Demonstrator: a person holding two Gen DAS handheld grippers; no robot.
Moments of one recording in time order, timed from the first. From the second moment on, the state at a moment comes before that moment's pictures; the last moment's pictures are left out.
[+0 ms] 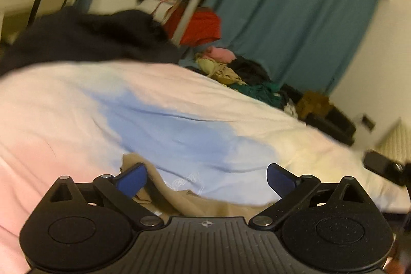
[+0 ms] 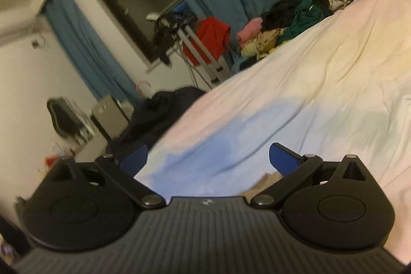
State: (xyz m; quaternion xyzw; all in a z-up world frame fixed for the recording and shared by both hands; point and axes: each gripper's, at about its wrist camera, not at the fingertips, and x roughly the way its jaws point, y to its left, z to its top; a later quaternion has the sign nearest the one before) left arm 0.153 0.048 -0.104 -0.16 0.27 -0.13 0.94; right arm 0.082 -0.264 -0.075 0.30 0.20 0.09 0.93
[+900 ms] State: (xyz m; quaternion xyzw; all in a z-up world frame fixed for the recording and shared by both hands) left arm 0.195 0.022 -0.152 0.01 0.33 -0.10 0.94; right arm 0.153 -0.213 -0.132 0.14 0.31 0.06 0.94
